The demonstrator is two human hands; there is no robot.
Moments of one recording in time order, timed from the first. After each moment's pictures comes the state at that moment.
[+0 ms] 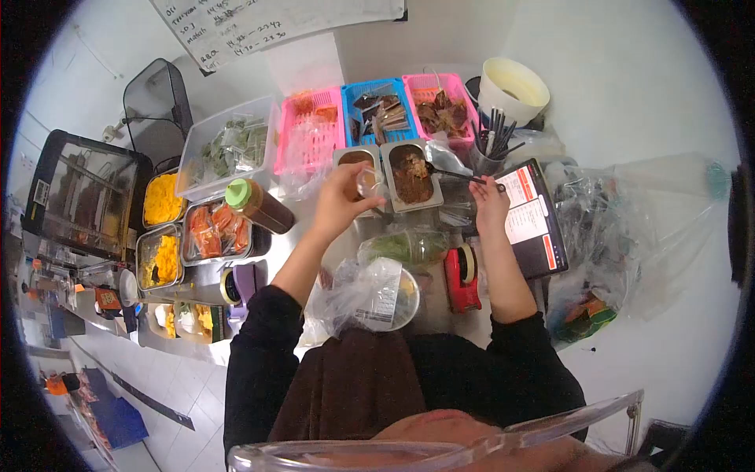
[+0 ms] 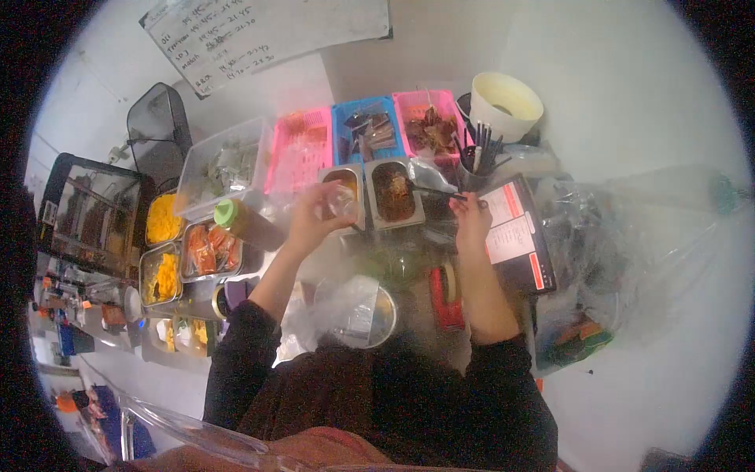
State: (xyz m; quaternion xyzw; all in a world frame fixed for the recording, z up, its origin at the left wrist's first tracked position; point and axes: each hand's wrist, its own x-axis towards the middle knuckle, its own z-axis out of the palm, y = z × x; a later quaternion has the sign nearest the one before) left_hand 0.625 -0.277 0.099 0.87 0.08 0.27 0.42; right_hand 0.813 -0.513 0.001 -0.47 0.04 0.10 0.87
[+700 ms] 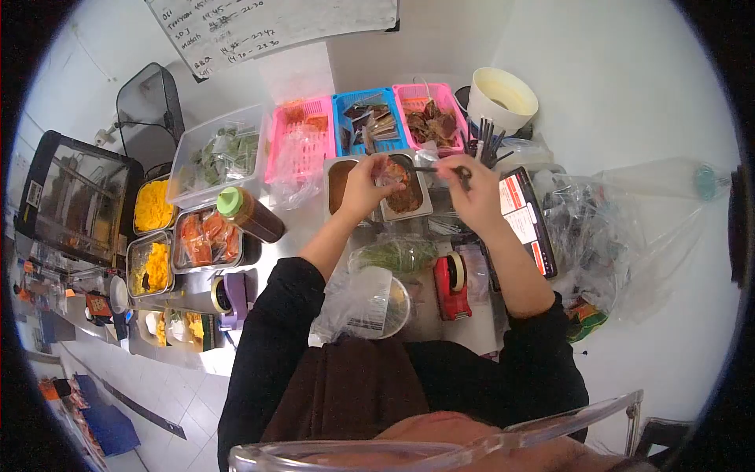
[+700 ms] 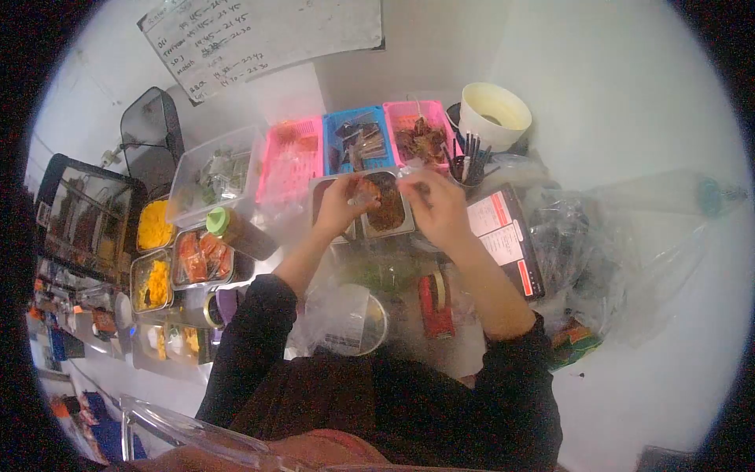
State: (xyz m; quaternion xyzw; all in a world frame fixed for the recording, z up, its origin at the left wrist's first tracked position) left_hand 0.703 -0.288 0.056 0.82 0.10 0.25 0.51; right_hand 0.767 -0.487 0.161 -0.70 -0.48 -0.11 0.51
